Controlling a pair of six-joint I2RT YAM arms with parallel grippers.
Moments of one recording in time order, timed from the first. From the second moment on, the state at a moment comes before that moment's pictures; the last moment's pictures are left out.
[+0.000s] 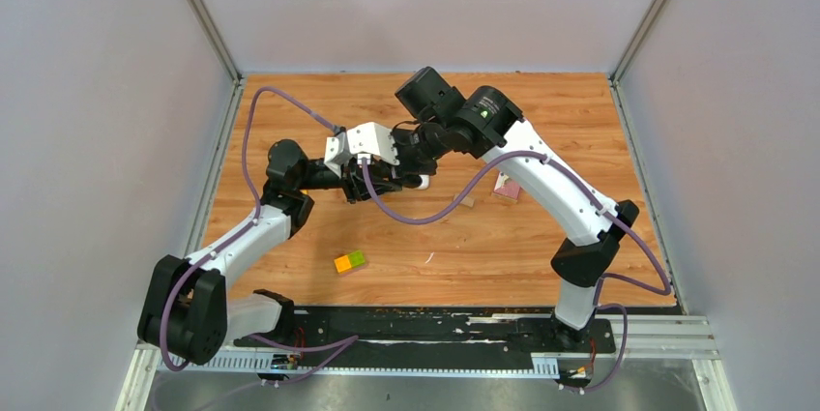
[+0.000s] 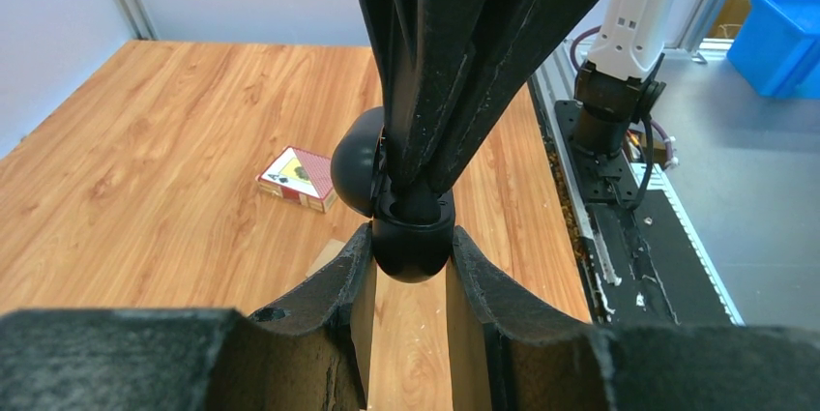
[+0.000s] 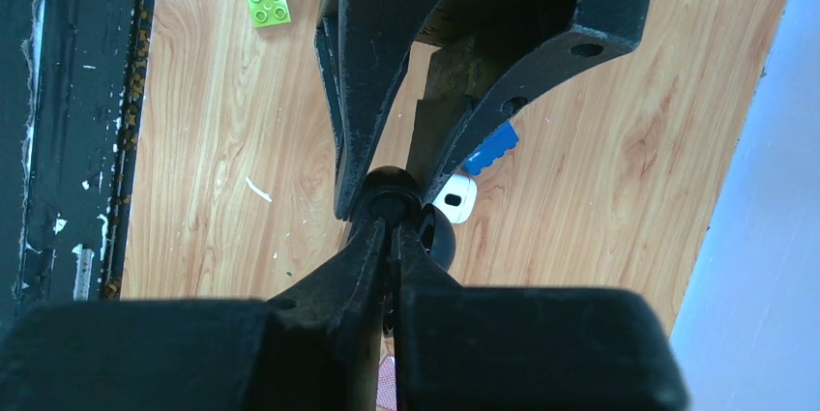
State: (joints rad) left arm -0.35 1.21 0.64 0.78 1.20 -0.20; right arm 0.92 1.83 2.23 -1.32 -0.34 -0.86
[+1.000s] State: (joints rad) left arm -0.35 1.22 0.64 0.77 1.18 -0.22; right arm 0.74 1.60 1.84 -1.03 -0.54 -0.68
